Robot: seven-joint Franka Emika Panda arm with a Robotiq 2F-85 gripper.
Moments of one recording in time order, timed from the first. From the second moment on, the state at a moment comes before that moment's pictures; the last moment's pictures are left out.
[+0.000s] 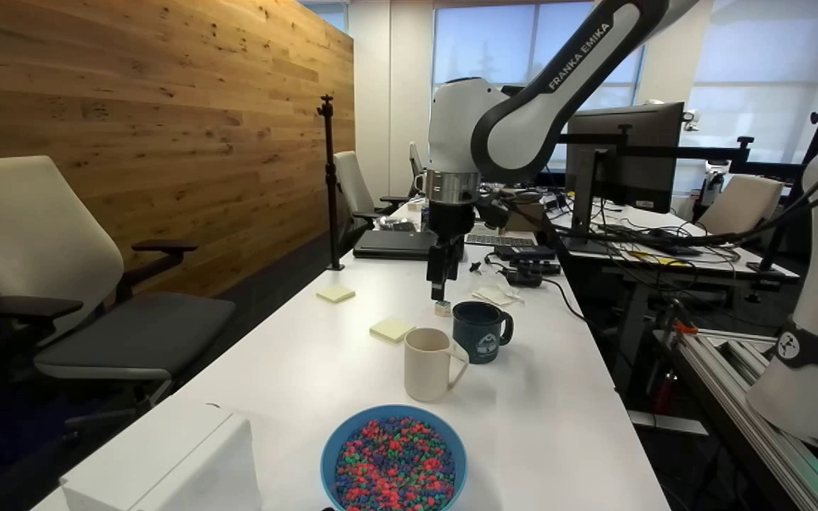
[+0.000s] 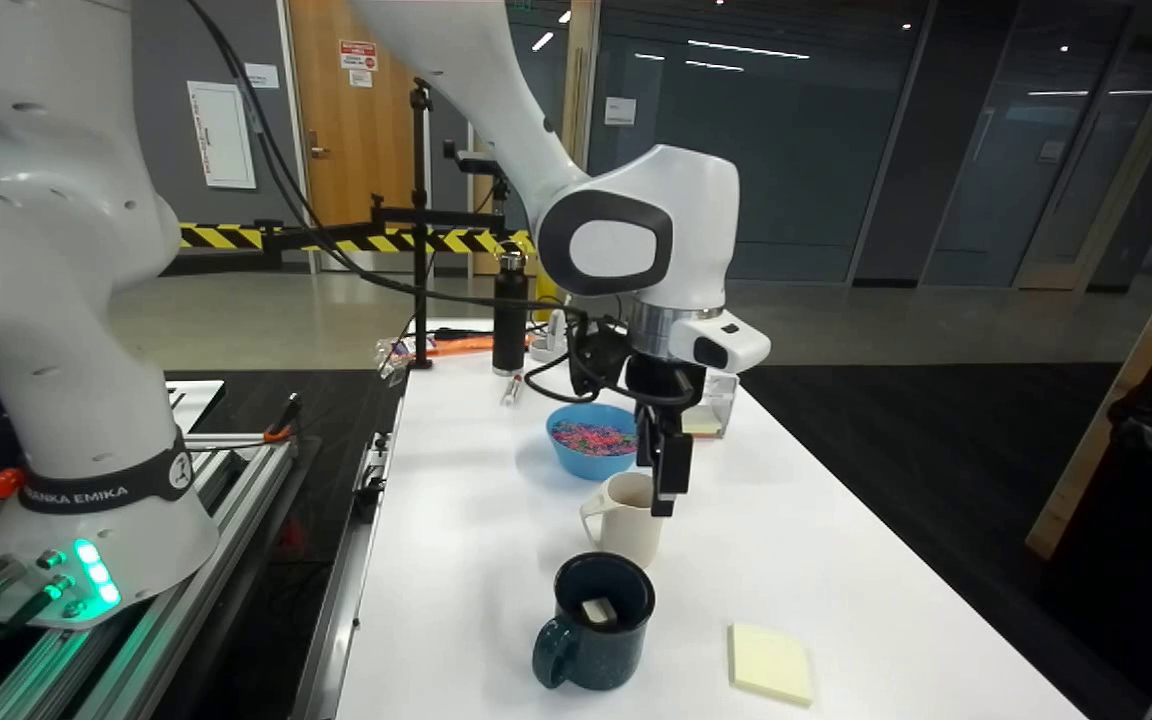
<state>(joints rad) -0.04 0.20 -0.05 -2.25 -0.07 2.50 0.08</state>
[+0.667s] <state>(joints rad) 0.03 0.28 -0.05 -2.19 -0.07 2.50 0.13</state>
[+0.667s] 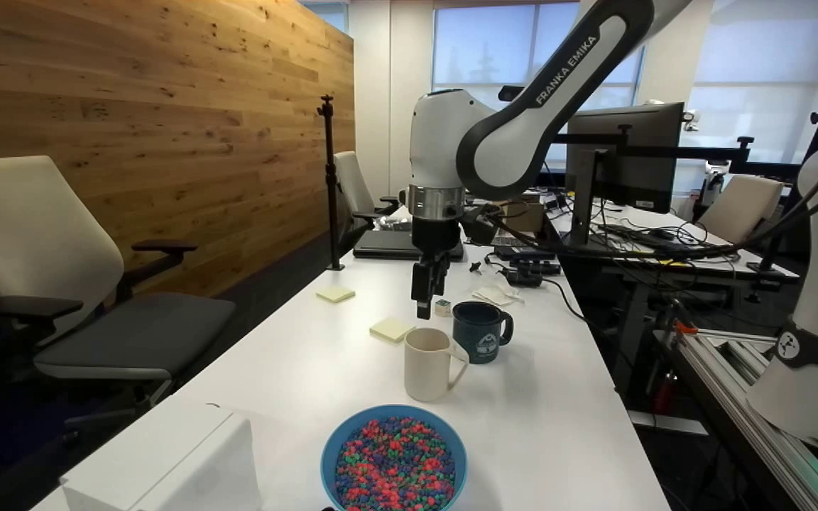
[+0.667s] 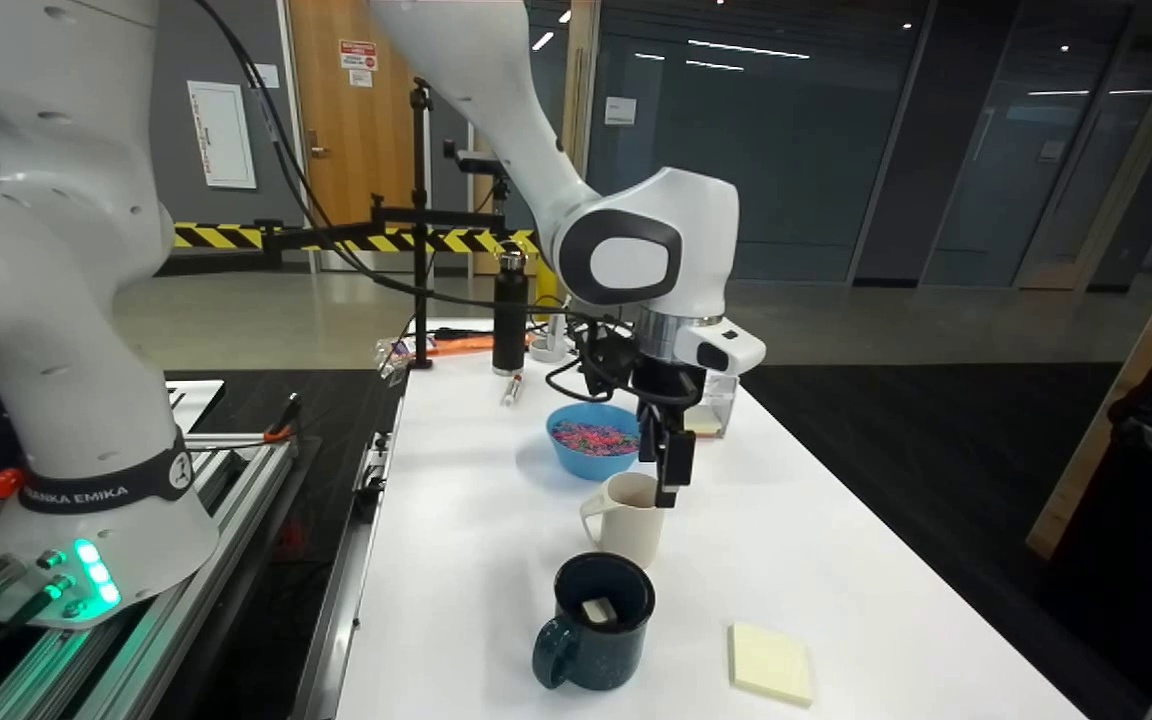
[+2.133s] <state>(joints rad) 0.05 0.41 -0.05 -2.12 -0.18 2.64 -0.05</state>
